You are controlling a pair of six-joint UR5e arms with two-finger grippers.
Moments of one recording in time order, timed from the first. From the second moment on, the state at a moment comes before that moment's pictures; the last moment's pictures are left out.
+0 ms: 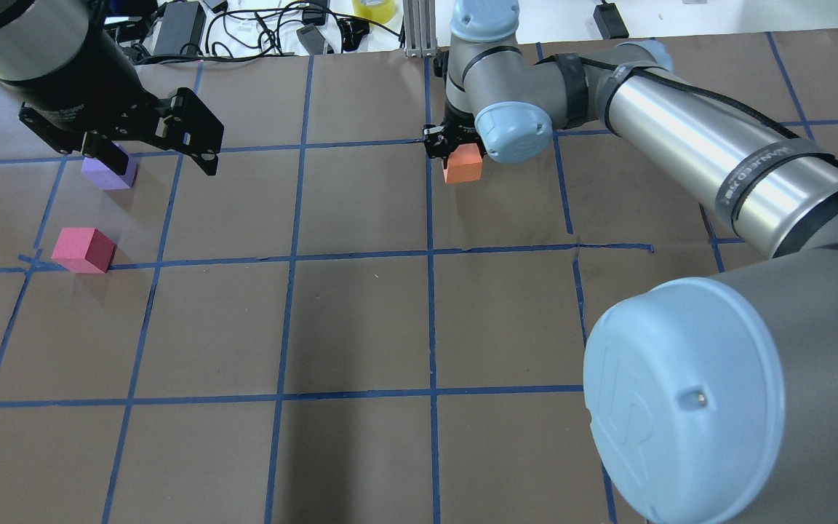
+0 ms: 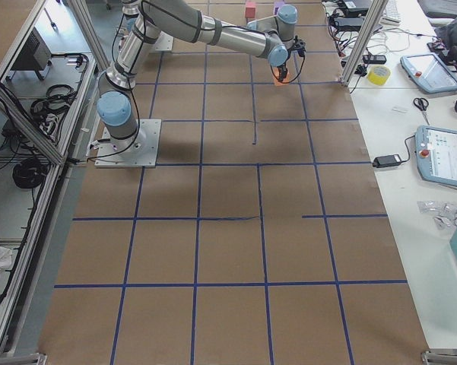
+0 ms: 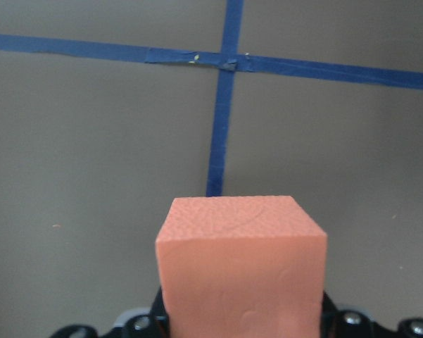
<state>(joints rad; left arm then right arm) -1.56 -1.46 -1.55 -1.60 1.57 0.06 1.88 -0.87 1.31 -2.11 -1.54 0.20</state>
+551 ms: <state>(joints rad) -1.56 -1.46 -1.55 -1.60 1.57 0.06 1.93 -0.82 1.28 -2.11 -1.54 0.30</state>
